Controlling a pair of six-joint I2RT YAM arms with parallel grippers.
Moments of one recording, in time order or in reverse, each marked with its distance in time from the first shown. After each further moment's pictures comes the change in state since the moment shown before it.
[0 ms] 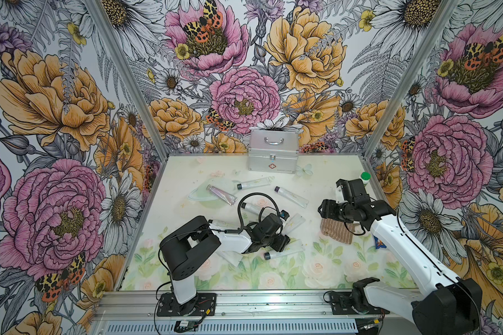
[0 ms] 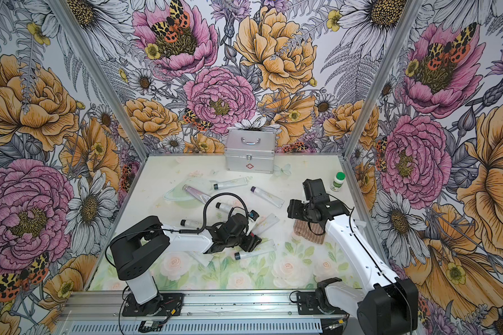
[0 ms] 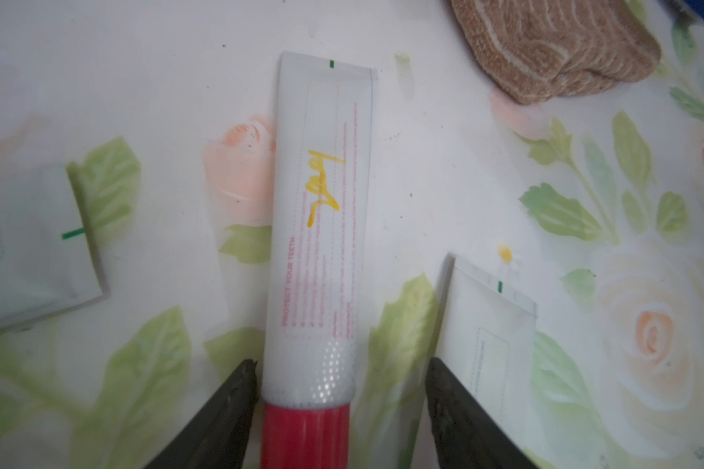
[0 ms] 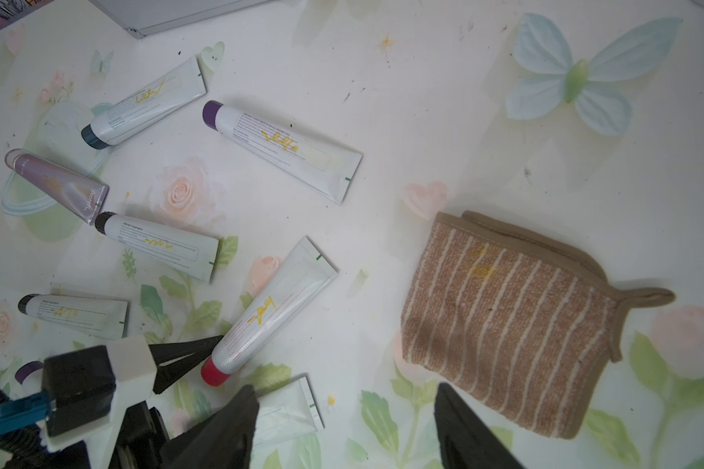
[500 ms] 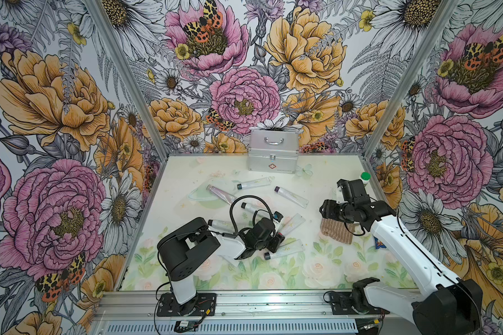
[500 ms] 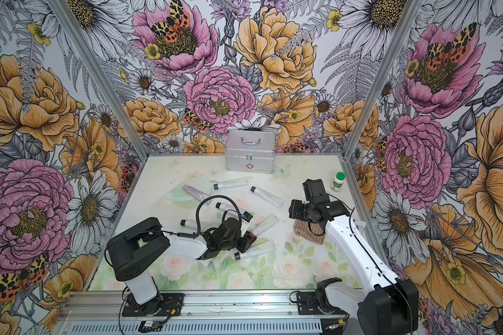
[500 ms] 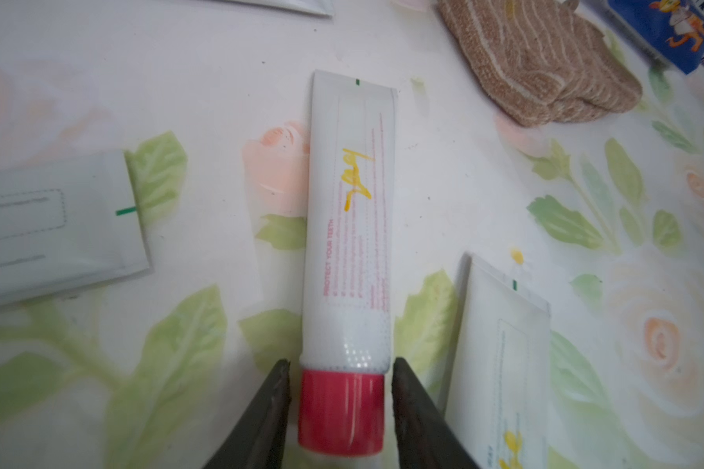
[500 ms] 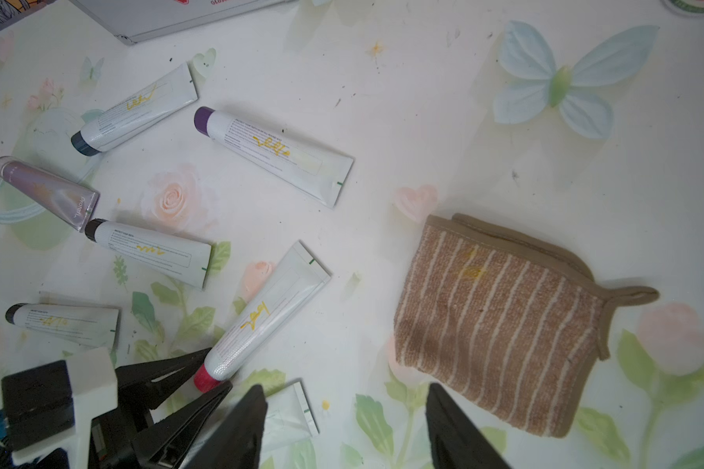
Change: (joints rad) left arm 0.016 -0.008 -0.119 0.201 -0.006 -0.025; right arm 0.004 -0.006 -0.006 0.006 0.020 0.006
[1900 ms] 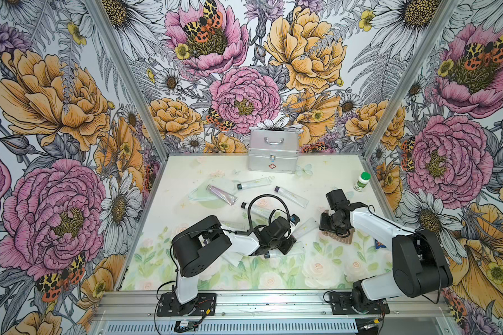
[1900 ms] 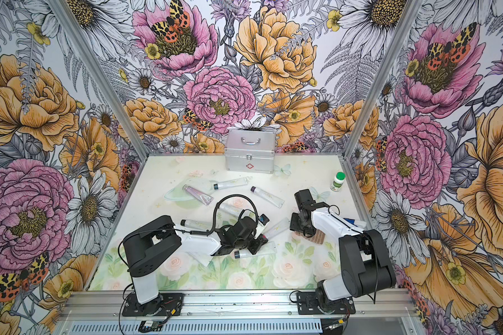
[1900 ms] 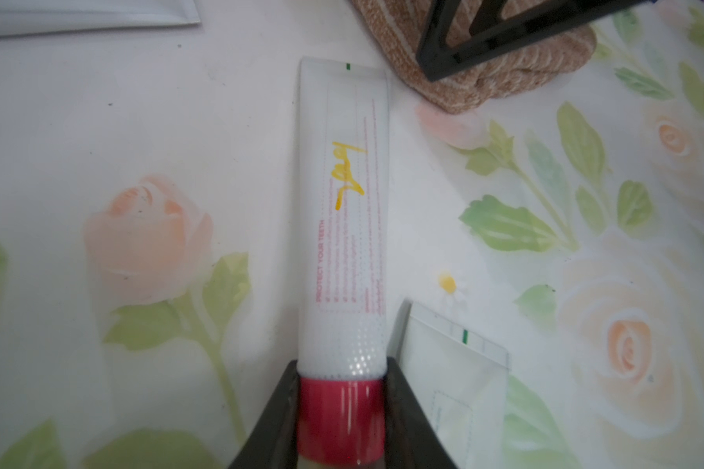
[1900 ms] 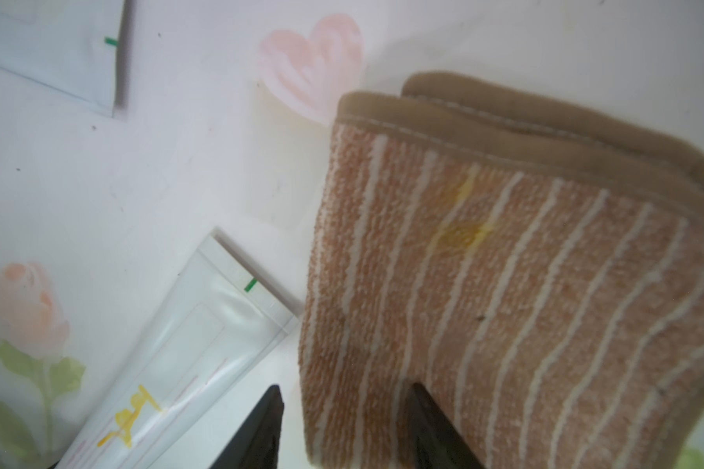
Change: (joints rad) left arm -0.082 0.103 0.205 -0.161 0.021 0.106; right arm -0.040 0.336 -0.162 0.171 0.062 0.045
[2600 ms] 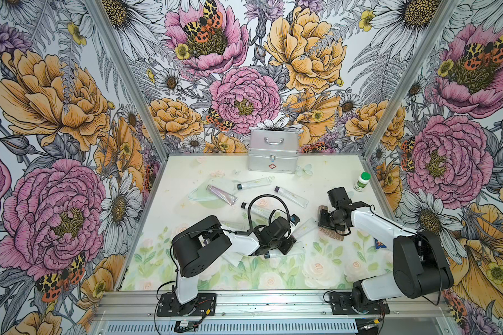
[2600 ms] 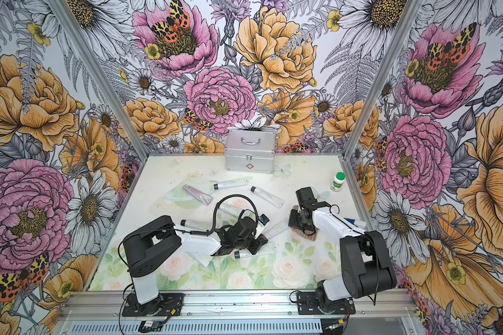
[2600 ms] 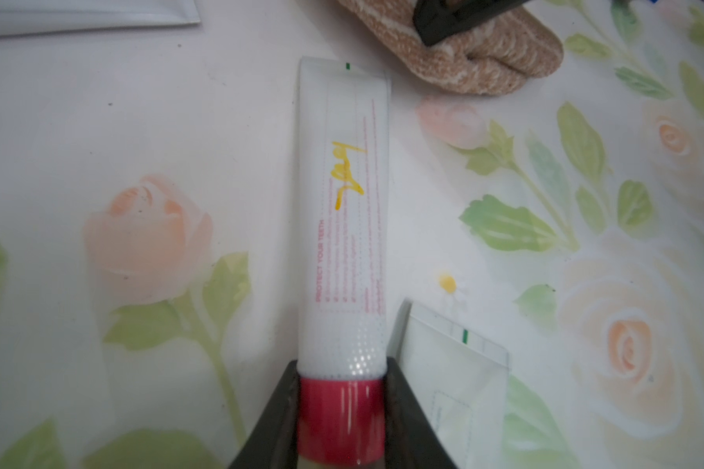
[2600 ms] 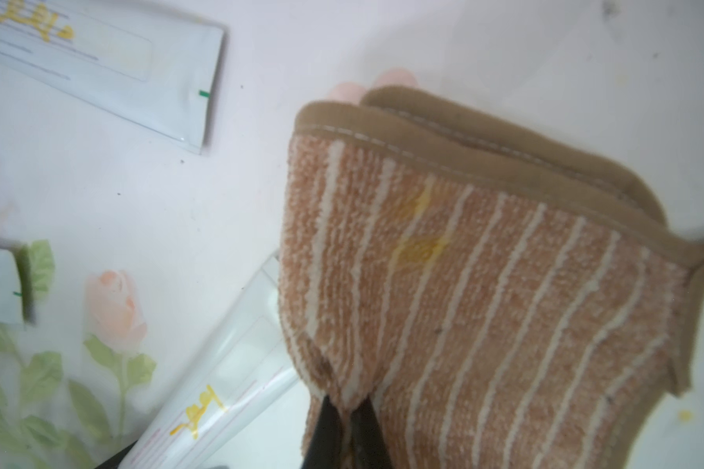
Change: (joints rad) left arm -0.003 0.000 0.000 0.000 0.000 0.000; right arm 0.006 -0.029 0.027 0.042 -0.119 -0.004
